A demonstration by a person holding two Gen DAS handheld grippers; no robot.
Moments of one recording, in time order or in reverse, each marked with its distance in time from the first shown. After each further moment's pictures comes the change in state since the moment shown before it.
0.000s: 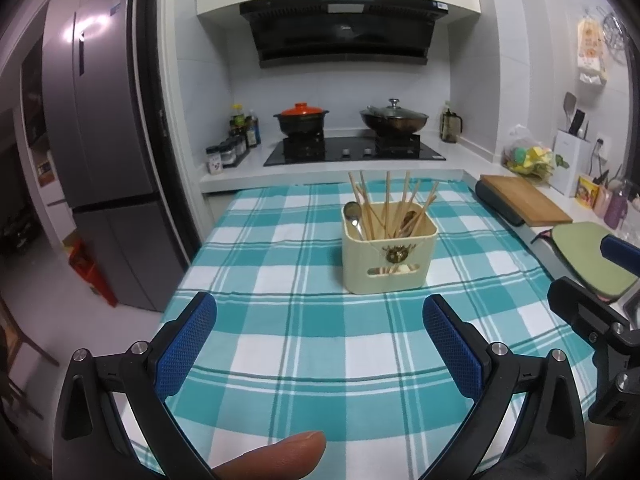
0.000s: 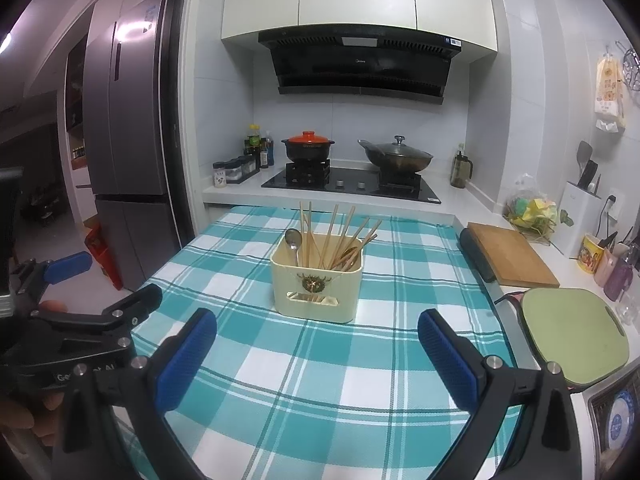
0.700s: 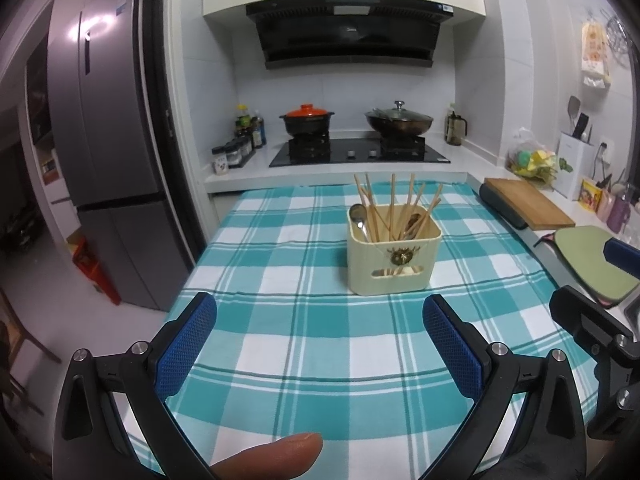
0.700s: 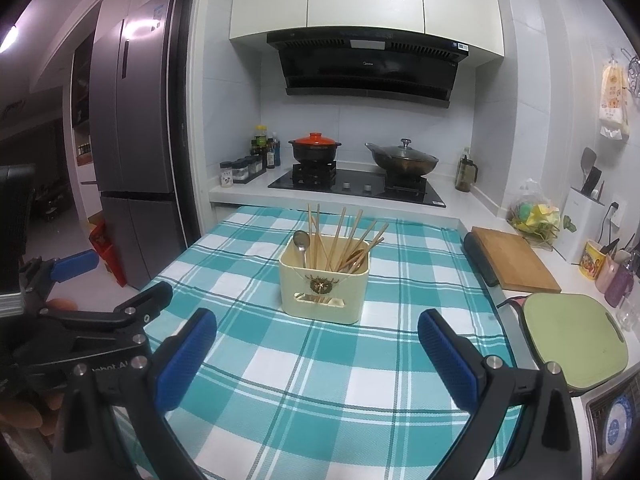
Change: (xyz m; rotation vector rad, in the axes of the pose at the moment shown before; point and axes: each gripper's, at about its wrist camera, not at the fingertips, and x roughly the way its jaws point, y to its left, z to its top) left arm -0.003 0.004 0.001 -0.004 -0.006 0.013; right arm -0.006 0.005 0.001 -0.012 -0.001 0.015
